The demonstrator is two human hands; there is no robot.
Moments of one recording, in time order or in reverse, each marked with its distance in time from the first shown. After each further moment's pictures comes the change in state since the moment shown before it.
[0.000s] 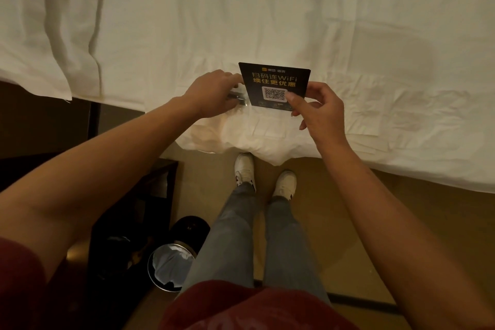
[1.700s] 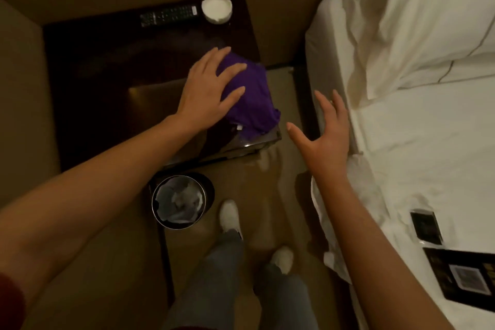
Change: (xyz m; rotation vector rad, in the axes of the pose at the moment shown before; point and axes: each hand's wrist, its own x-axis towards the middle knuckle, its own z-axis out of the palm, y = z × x) left_hand -0.524 -0.212 0.141 -0.185 0.960 -1.035; right_hand -0.261 -0.071 0.397 -0.661 -0.819 -0.944
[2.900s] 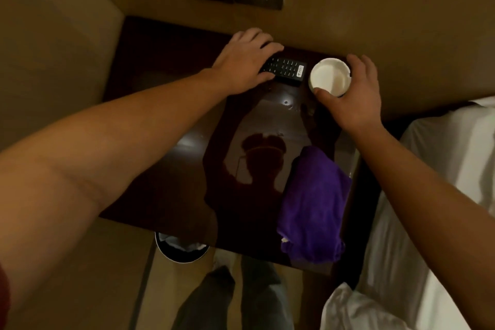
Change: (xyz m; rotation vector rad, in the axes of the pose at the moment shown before) left_hand 0.165 -0.254 0.009 0.184 -0.180 -0.234; right_hand 0.339 -0.093 0.235 -0.240 -0.444 -0.266
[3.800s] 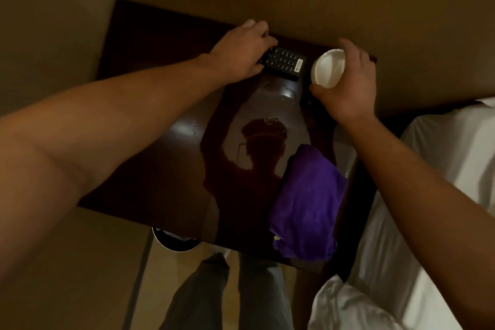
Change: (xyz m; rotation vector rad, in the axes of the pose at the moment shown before) left_hand 0.013 0.002 -0.007 -0.030 -0.125 -0.040; right_hand 0.019 -0.004 0.008 -0.047 -0.013 -0.069
